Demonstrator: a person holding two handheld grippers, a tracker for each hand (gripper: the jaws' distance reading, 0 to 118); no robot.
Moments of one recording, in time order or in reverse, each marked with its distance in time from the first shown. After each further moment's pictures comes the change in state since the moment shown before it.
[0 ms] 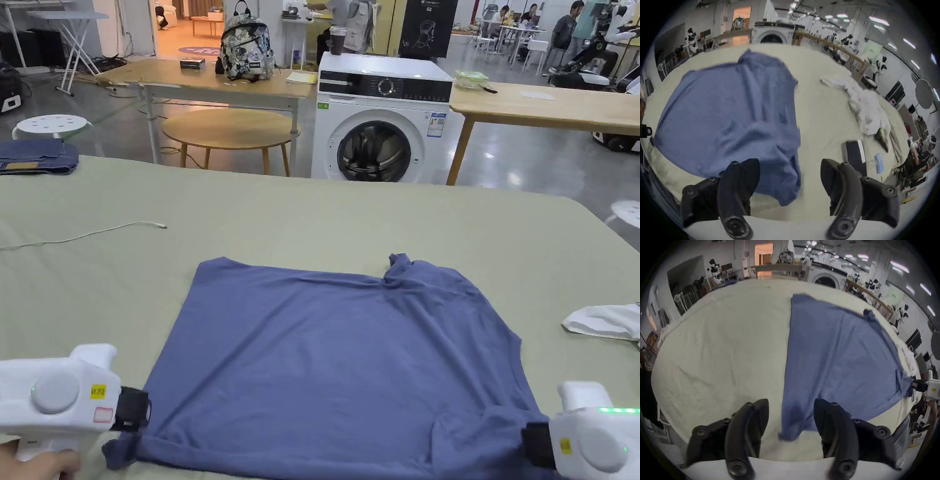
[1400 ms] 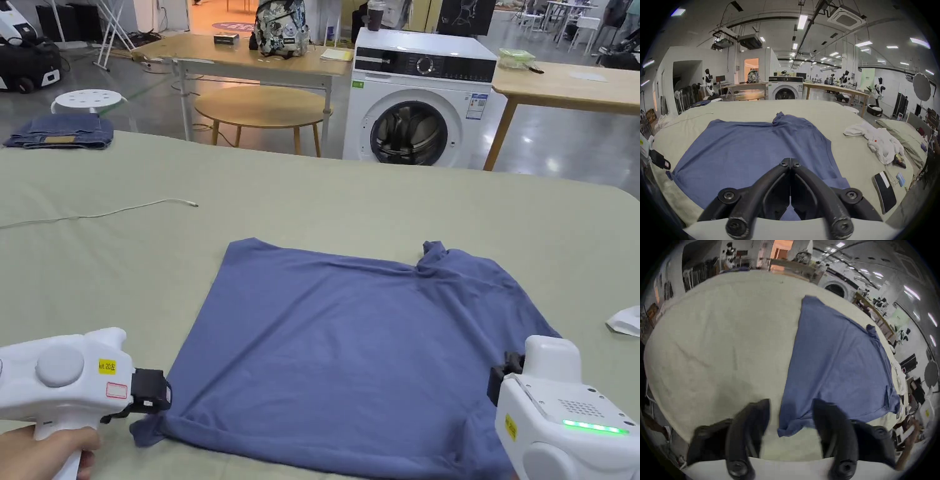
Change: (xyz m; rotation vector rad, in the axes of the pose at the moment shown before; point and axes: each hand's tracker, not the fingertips) left arm -0.017 -0.009 -0.005 -0.105 -0.061 0.205; right arm -0.106 0.007 0.035 0.460 0.127 -0.093
